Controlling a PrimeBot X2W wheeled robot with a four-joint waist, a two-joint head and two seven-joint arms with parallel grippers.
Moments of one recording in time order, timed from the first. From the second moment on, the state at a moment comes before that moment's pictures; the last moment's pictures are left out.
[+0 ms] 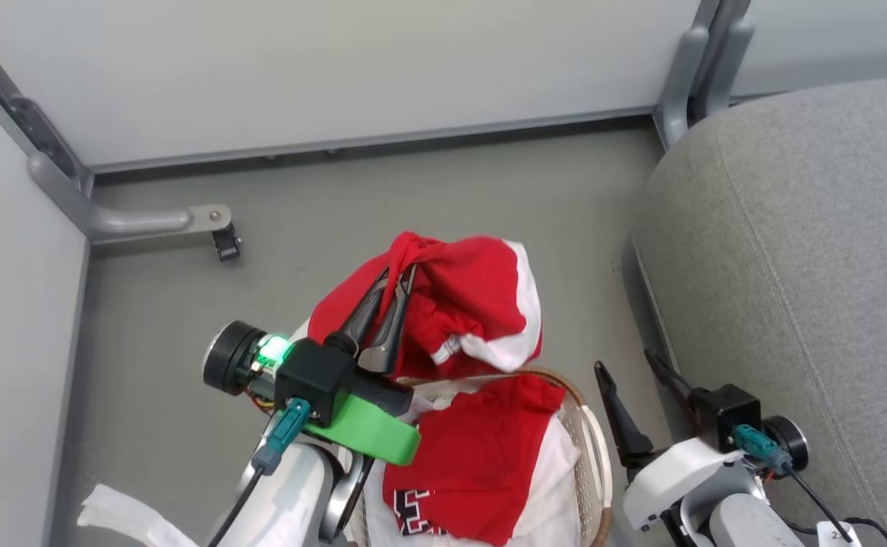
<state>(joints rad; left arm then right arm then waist) -0.29 0.05 -0.44 0.16 -0.12 -0.10 -0.26 -0.17 -0.05 0.22 0.39 0.19 0.13 -0.26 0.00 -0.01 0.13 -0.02</state>
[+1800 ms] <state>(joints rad) -0.26 0.05 -0.51 0.24 -0.18 -0.10 -0.26 -0.30 -0.07 0.35 0.31 0.32 0.13 -0.26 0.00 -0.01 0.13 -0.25</state>
